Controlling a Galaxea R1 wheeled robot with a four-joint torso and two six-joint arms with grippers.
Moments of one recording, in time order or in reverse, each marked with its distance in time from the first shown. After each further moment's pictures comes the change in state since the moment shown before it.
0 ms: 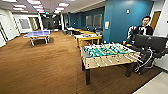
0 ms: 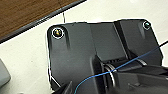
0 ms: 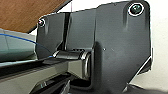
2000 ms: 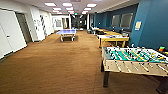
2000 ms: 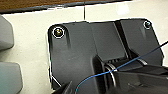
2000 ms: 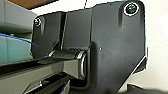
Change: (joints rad) left arm -0.004 -0.001 0.000 -0.001 0.004 0.000; right arm -0.005 0.024 -0.053 0.000 0.001 0.000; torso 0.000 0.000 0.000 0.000
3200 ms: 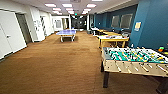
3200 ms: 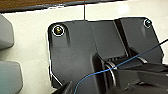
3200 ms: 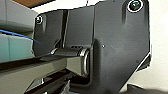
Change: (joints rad) left arm 0.010 0.000 0.000 -0.001 0.005 0.000; right arm -0.013 0.022 -0.018 0.000 -0.001 0.000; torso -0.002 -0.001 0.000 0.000
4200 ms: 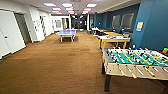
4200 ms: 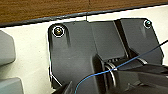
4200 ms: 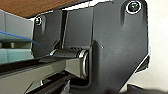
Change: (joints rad) left arm -0.008 0.000 0.000 0.000 -0.001 0.000; right arm 0.007 0.000 -0.004 0.000 0.001 0.000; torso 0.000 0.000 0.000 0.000
